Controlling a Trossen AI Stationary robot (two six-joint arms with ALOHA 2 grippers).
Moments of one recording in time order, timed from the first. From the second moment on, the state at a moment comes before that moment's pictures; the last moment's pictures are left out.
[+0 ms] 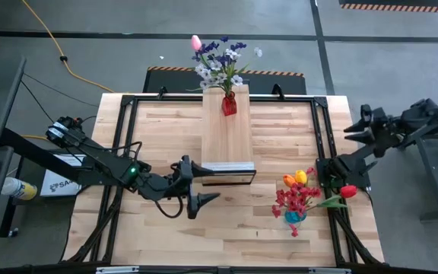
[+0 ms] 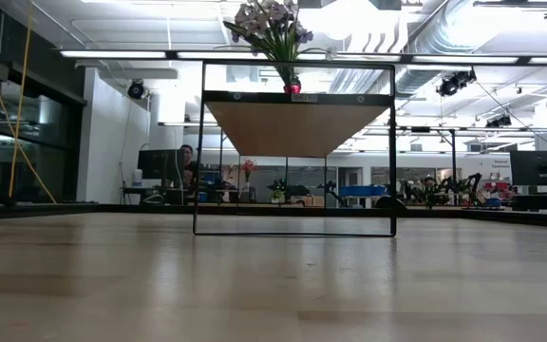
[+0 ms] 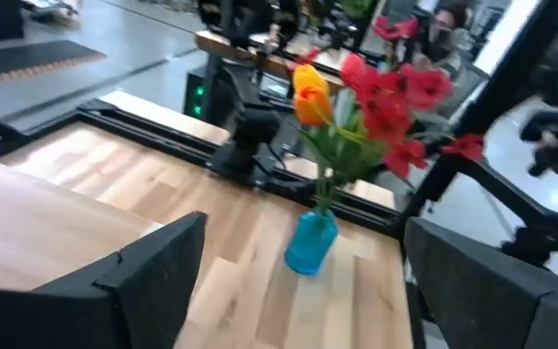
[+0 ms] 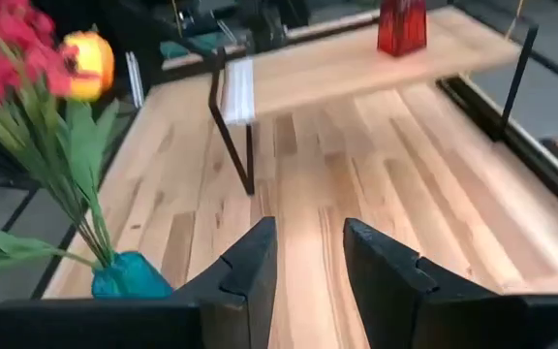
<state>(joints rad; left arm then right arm) -0.53 1.38 1.17 0.00 -0.67 -0.44 0.50 0.01 1.13 -1.55 0.42 0.45</state>
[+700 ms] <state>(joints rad) -0.53 1.38 1.17 0.00 -0.68 -0.48 0.33 0.01 0.80 -1.53 0.02 0.70</state>
